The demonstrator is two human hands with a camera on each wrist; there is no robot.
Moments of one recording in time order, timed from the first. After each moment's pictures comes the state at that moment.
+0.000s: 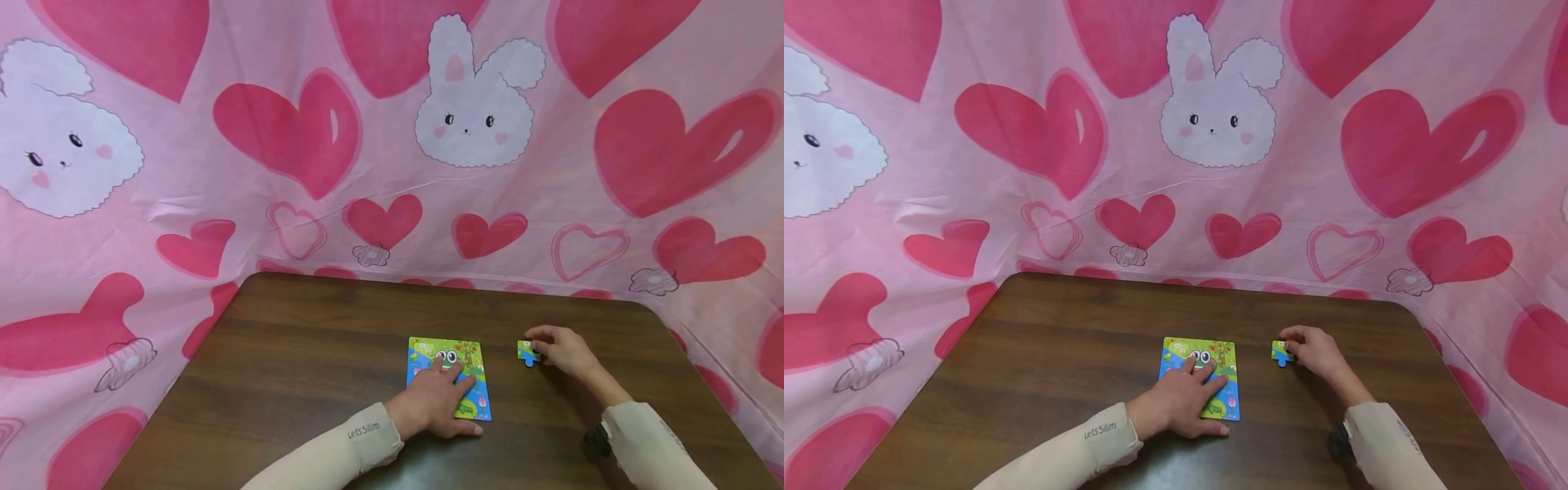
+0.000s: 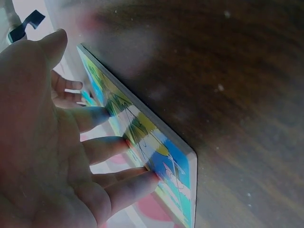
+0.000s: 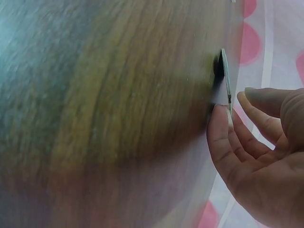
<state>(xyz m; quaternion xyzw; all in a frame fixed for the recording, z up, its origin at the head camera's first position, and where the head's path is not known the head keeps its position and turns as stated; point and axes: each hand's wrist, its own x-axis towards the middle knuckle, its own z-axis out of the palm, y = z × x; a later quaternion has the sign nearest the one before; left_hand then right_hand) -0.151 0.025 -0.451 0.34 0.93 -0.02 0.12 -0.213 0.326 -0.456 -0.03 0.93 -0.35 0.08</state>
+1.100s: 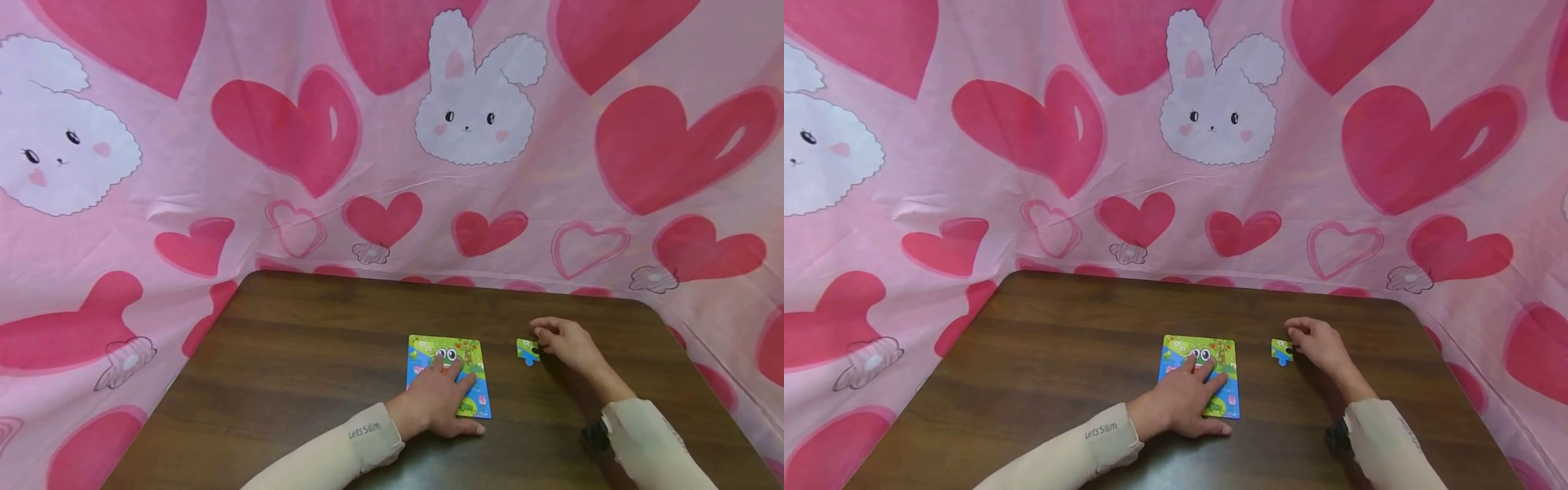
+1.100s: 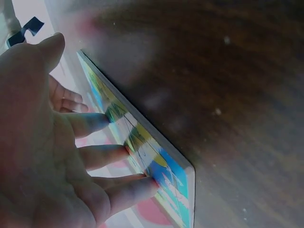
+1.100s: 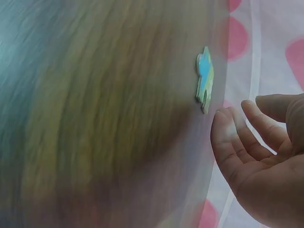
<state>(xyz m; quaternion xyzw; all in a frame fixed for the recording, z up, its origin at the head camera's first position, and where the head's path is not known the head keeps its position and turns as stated) -0.151 0.027 -0.454 0.35 0.93 0.00 0.11 -0.216 0.330 -0.449 0.00 0.92 -0.38 0.07</state>
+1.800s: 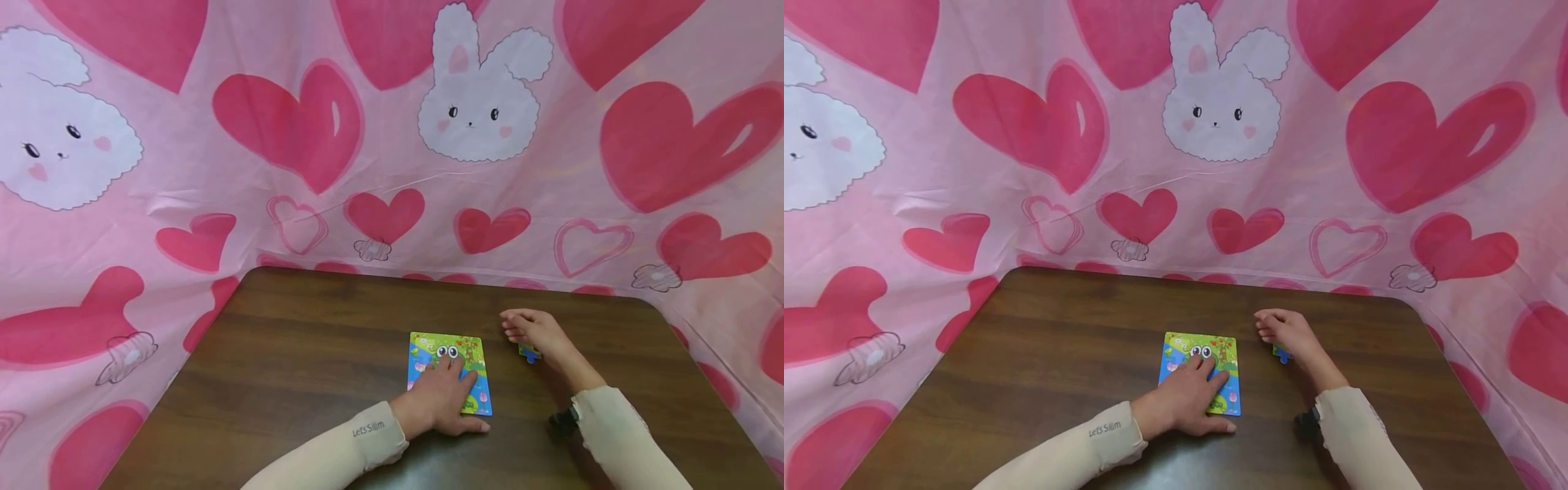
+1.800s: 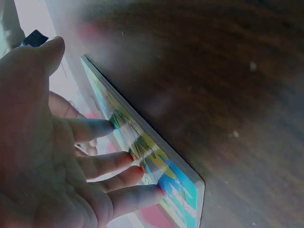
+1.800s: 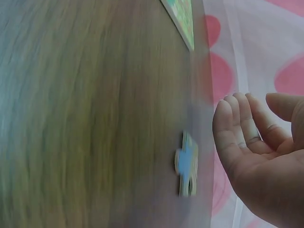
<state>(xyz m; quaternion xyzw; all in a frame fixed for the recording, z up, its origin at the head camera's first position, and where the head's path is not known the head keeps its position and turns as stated) -0.149 0.031 -0.454 0.34 0.94 0.01 0.09 -0.235 0.282 -0.450 0.00 0.82 -0.56 0.11</state>
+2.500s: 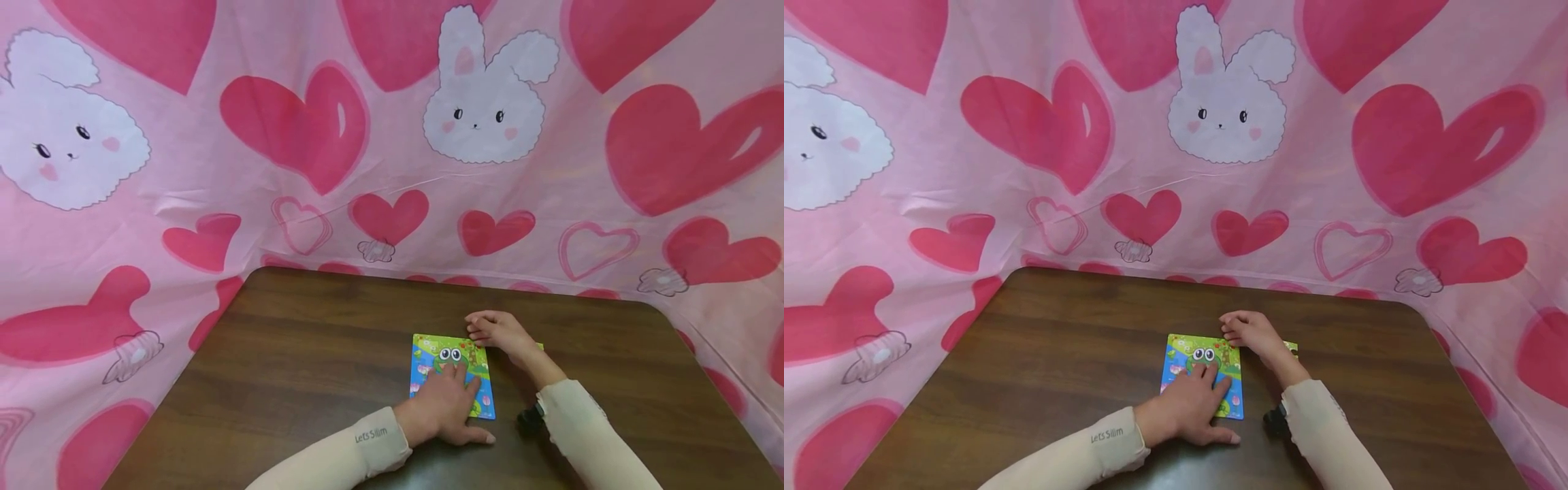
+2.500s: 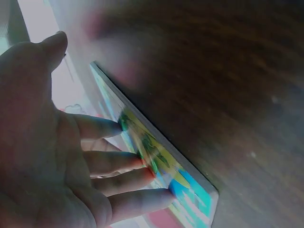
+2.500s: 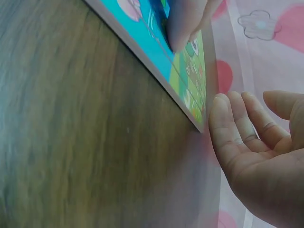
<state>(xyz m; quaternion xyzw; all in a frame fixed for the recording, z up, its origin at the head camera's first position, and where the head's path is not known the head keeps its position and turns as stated) -0.143 0.033 -0.452 0.34 0.93 -0.02 0.11 -0.245 0.221 -0.460 -0.05 0.79 -0.58 0.15</state>
